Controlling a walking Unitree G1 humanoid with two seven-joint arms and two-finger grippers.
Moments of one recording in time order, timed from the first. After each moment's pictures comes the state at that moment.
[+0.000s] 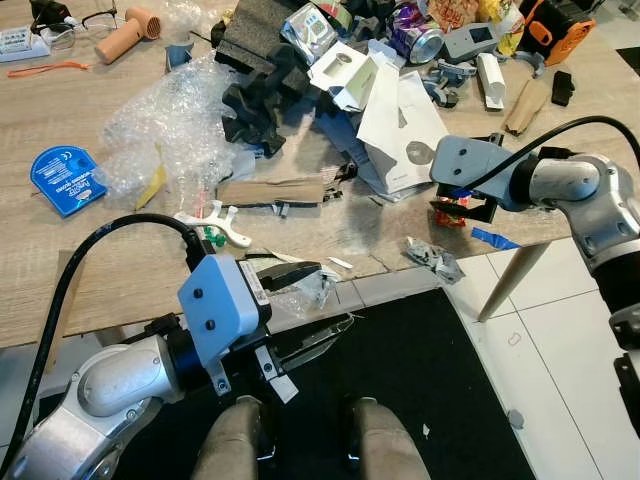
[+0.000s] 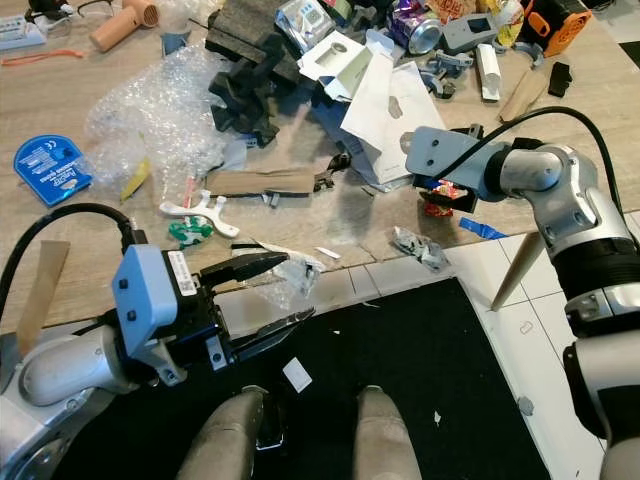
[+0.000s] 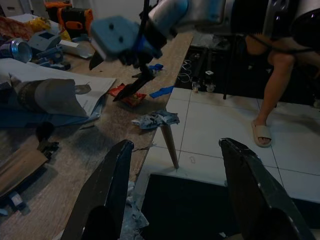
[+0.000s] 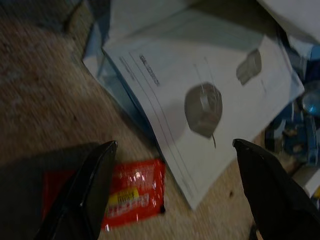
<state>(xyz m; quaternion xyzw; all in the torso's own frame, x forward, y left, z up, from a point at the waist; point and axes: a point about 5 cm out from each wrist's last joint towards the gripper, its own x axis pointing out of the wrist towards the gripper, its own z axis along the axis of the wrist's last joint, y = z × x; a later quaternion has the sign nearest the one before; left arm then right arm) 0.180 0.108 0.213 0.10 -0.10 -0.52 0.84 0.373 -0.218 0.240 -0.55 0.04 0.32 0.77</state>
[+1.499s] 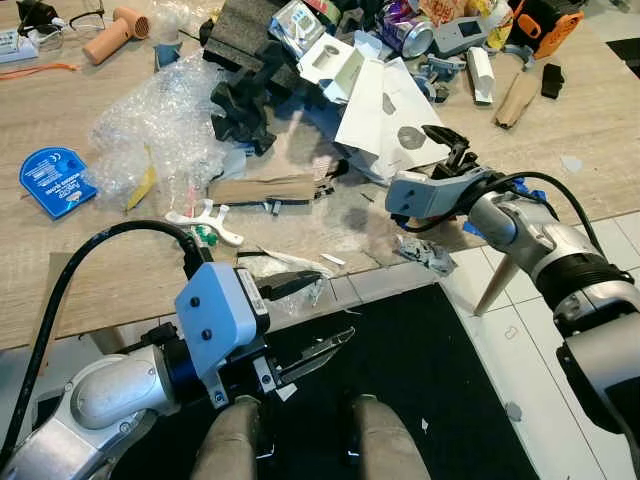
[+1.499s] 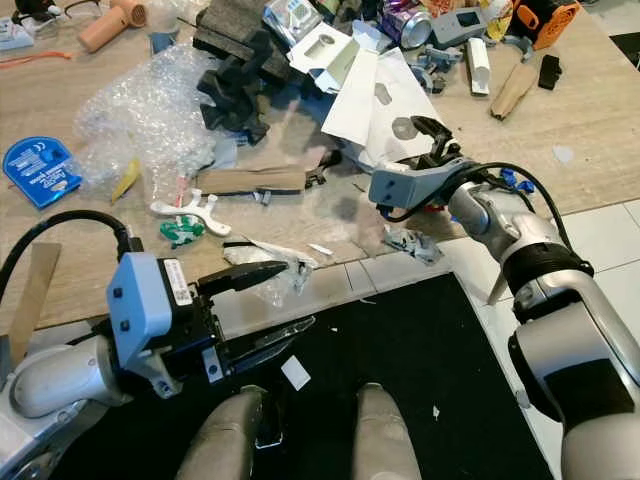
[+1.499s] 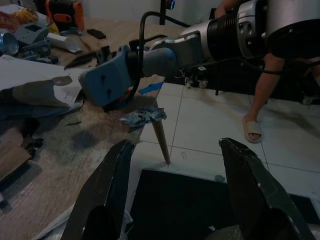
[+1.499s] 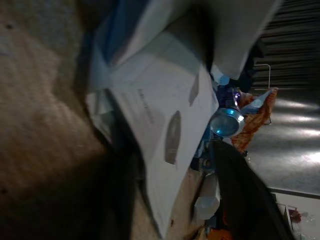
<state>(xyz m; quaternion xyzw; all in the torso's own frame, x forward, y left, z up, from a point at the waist) 0.172 0.109 0.214 0.09 -0.09 -0.53 0.84 0.389 -0.192 0.194 -0.65 -0.14 0.16 0.73</state>
